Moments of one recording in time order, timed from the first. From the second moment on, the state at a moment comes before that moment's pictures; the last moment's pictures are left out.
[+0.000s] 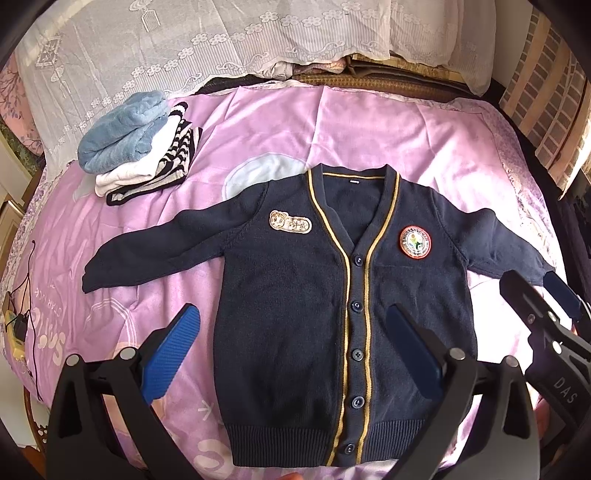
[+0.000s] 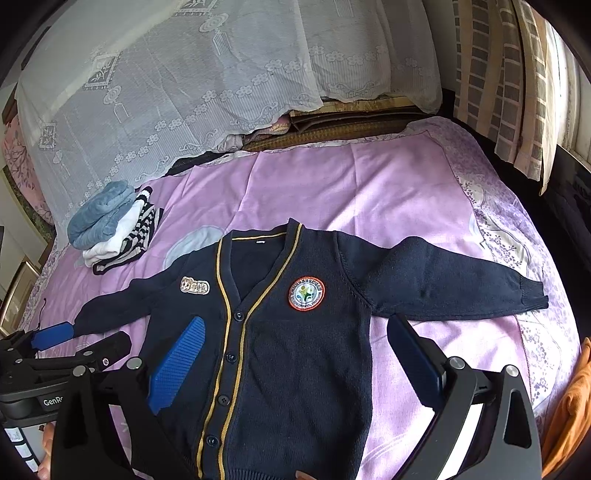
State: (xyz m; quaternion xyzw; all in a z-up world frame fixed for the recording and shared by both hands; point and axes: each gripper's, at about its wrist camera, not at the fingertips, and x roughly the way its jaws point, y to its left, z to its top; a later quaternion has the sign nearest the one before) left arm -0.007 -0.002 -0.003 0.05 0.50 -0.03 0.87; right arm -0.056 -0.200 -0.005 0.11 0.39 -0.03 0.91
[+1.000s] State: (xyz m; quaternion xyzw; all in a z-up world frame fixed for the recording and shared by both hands) left arm -0.004 -0.005 -0.010 0.06 0.51 -0.03 0.86; right arm -0.053 -0.201 -0.012 0.11 0.40 -0.04 0.91
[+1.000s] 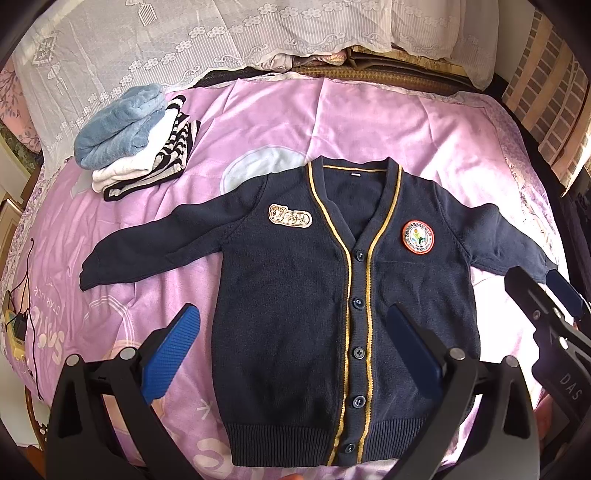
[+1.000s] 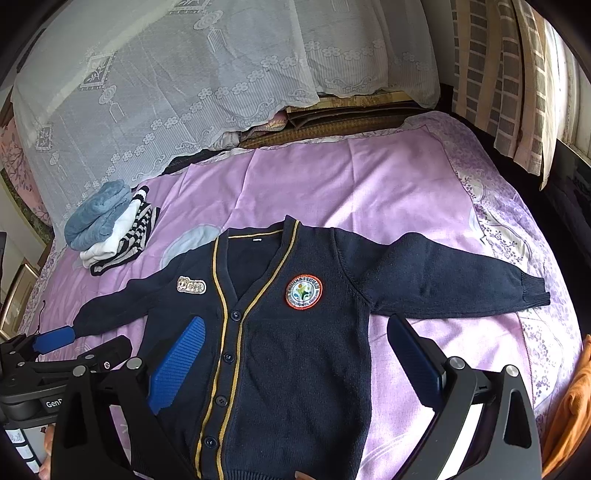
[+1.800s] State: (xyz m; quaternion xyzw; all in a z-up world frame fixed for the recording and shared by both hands) left arm -0.004 -0.006 -0.014 0.06 0.51 -0.03 0.86; right arm -0.054 -0.205 -0.014 0.12 0.40 -0.04 0.91
